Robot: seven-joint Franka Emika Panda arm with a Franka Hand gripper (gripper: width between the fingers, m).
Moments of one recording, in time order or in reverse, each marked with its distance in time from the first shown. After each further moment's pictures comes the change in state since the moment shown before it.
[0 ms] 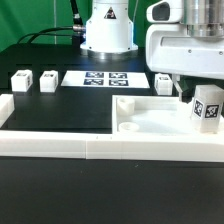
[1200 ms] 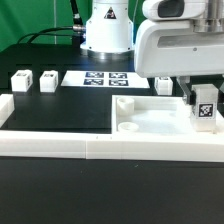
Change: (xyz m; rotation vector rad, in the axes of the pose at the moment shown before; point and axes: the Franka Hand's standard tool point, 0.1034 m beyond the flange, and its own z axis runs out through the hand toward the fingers) arm 0.010 0.003 -0.007 -0.043 0.002 -0.596
